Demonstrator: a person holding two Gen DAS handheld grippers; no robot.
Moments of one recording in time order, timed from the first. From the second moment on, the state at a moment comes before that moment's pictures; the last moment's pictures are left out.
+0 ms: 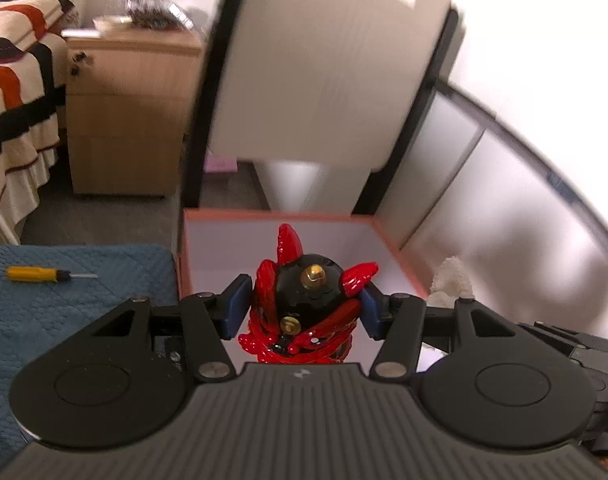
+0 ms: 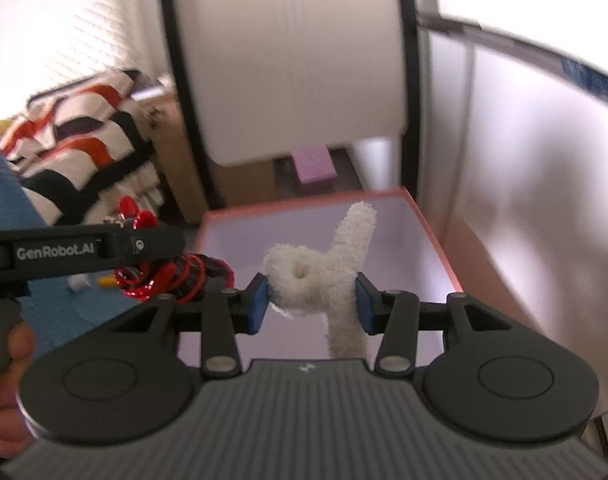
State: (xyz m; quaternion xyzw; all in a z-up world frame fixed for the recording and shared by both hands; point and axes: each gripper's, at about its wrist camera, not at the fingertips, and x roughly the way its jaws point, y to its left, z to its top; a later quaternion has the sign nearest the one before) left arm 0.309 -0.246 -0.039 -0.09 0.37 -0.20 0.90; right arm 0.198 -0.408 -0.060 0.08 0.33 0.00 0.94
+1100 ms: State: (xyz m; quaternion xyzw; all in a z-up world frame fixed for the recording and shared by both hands) left arm 0.348 -0.290 -0.107 -0.08 0.44 -0.20 0.87; right arm 0.238 -0.464 -0.142 0.13 0.43 -0.03 0.89
